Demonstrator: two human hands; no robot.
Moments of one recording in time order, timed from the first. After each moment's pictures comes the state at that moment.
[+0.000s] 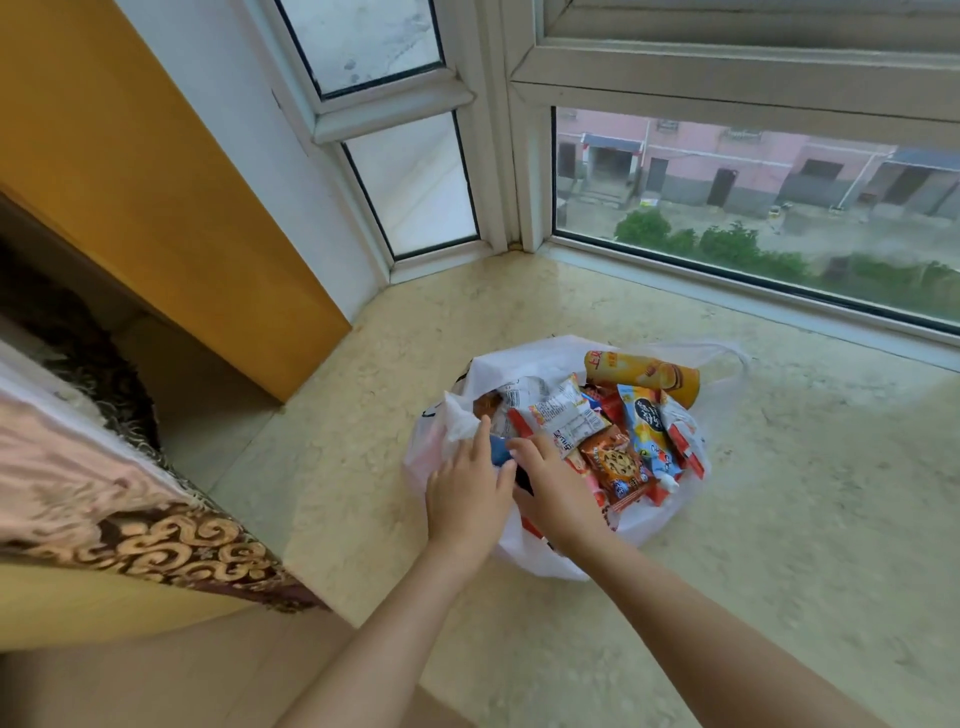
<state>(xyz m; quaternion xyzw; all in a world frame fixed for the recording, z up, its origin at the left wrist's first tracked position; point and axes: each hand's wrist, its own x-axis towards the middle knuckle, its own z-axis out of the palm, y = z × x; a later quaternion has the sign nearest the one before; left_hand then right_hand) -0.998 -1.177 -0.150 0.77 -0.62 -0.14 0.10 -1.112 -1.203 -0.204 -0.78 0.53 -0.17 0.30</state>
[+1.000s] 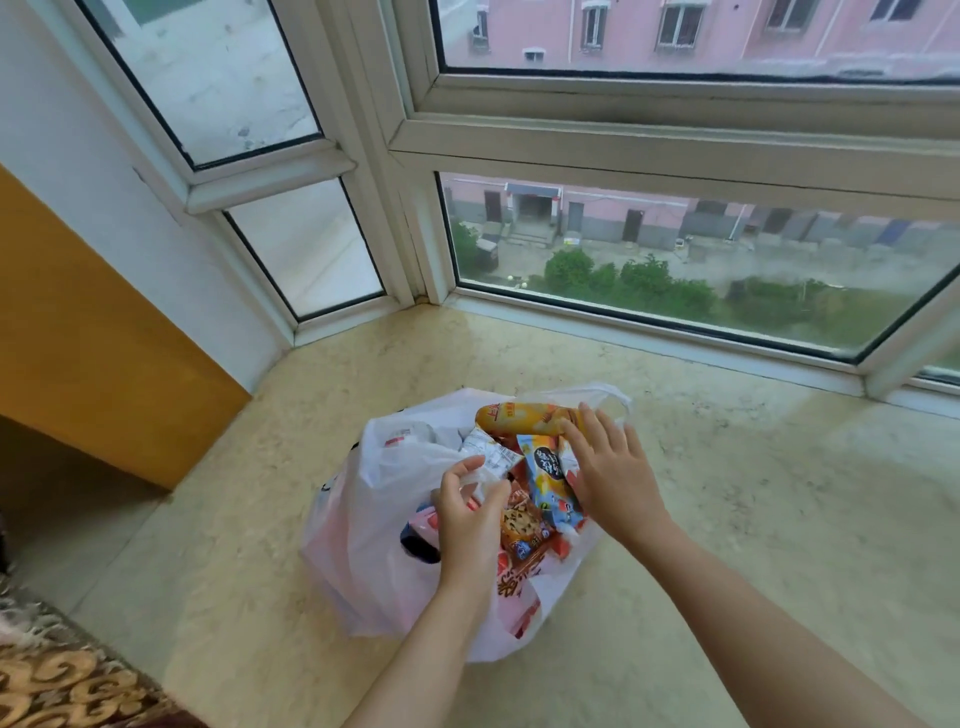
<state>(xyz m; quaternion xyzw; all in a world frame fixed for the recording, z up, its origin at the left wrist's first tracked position) -1.122 -1.210 -0.129 0.65 -0.29 -0.51 0.48 -1.285 -1.273 -0.204 -0.79 0.61 -0.04 0.01</state>
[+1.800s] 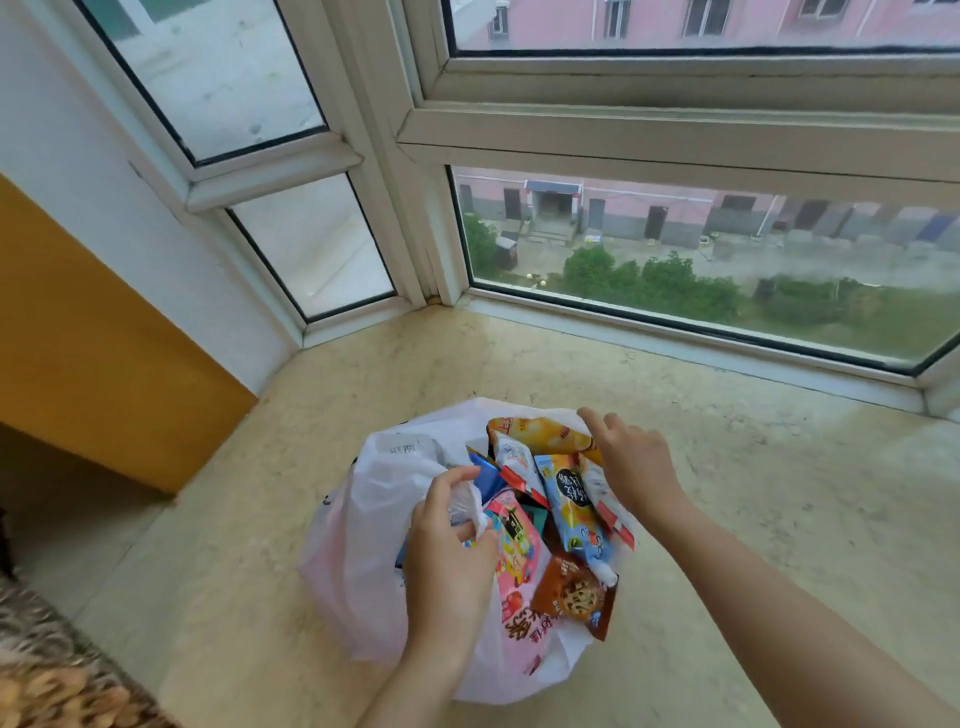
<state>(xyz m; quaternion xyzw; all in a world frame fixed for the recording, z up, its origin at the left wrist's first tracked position) -1.101 -1.215 -0.132 0.72 -0.45 -0.37 0.38 -1.293 -1.335 -0.217 -0.78 0.63 -0.05 -0.03</state>
